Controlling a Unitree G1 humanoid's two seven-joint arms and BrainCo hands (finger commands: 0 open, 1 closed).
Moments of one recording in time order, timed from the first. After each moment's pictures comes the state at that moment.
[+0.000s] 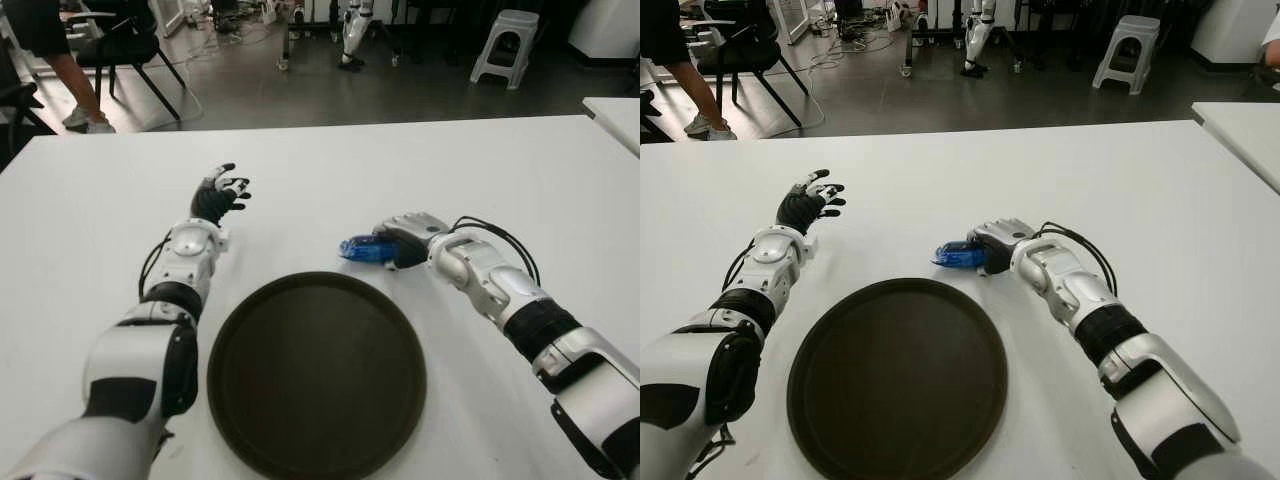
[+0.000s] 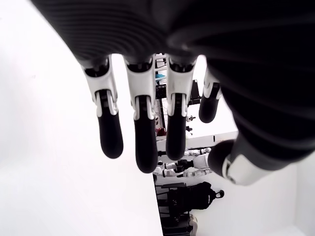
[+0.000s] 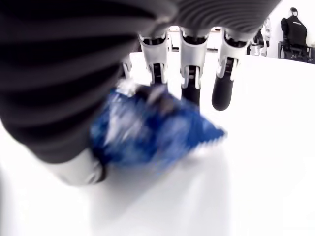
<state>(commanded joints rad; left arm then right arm) -0.88 0.12 0.18 1.33 0.05 -0.28 0.00 -0.68 -0.35 0.60 0.70 -0.78 -0.12 0.11</state>
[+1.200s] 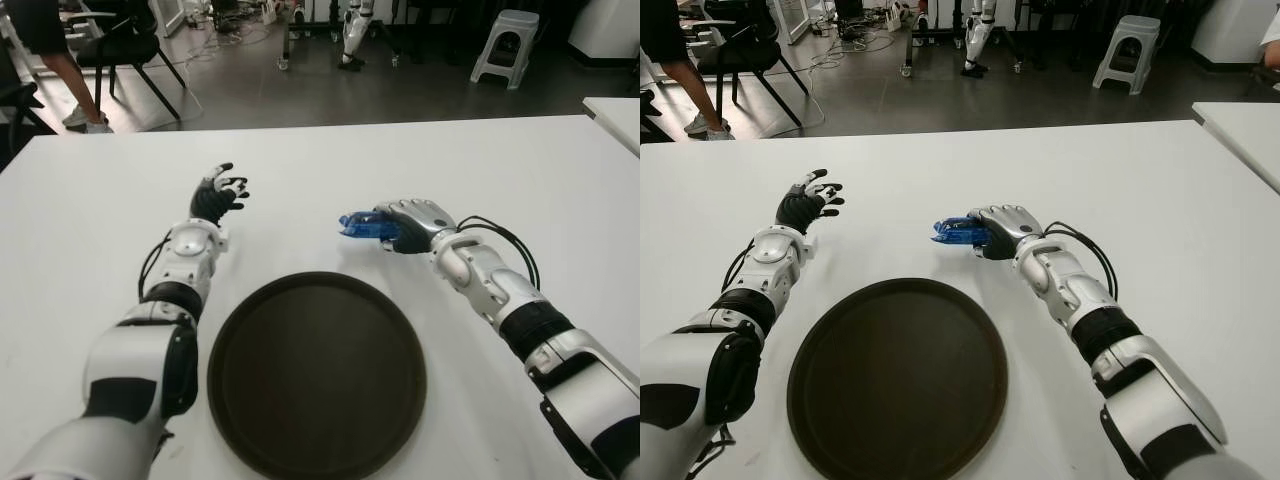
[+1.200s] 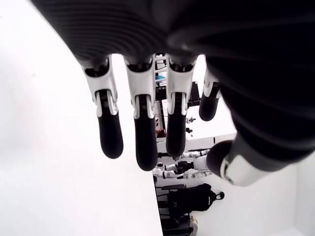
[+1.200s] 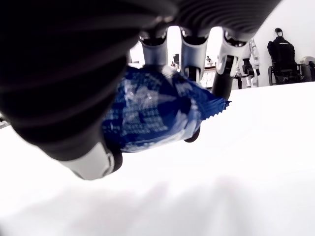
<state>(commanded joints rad) -0.88 0.12 0.18 1.33 0.05 -0.27 0.01 -0.68 -0.29 0.52 0.79 -0.72 -0.13 -0.06</state>
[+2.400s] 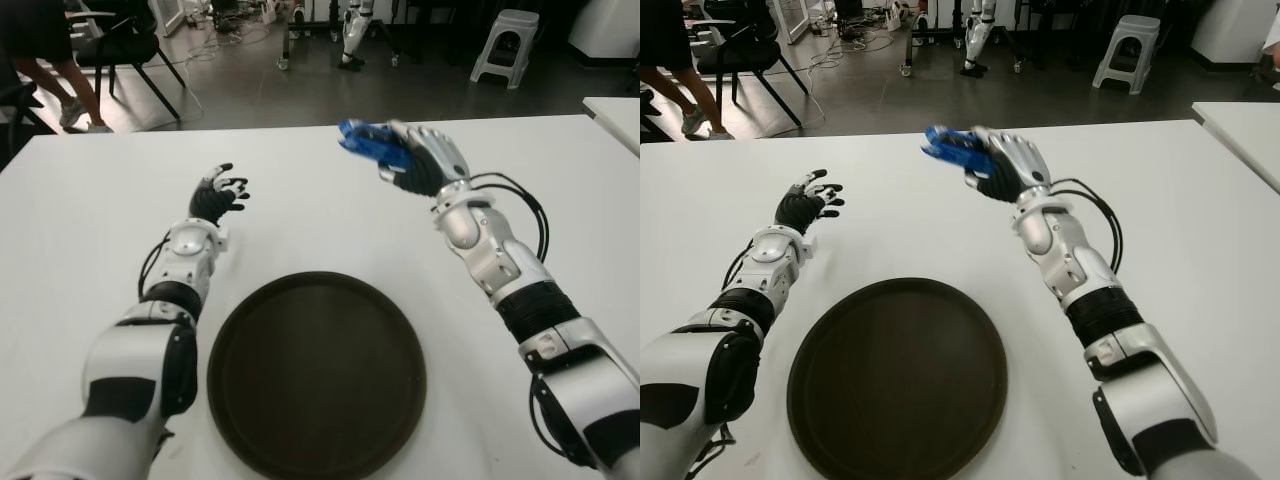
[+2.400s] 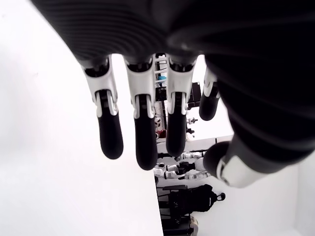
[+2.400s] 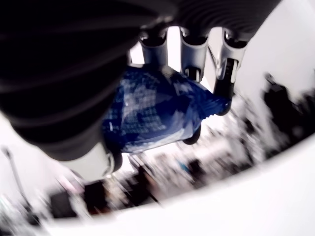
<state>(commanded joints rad) -0.88 0.14 0.19 1.33 0.04 -0.27 -0.01 -0.67 -0.25 0.32 0.45 -0.61 -0.10 -0.19</state>
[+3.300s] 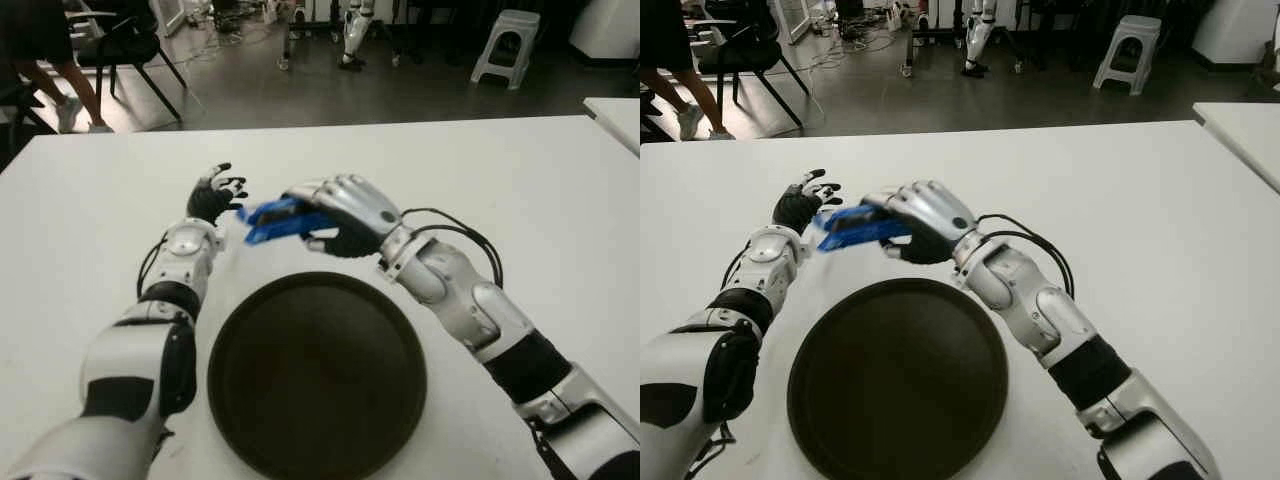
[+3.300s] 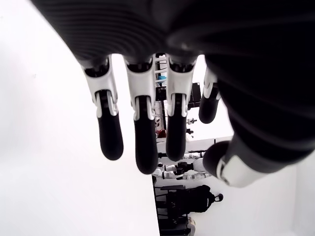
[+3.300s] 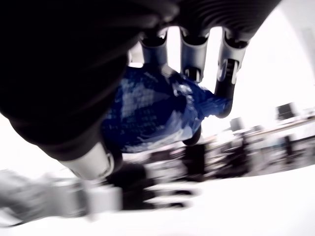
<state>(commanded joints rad) -0.88 0.14 0.20 1.33 0.04 -0.27 -0.02 -0.52 -0.31 0.60 -0.02 -0.74 -0.29 0.19</state>
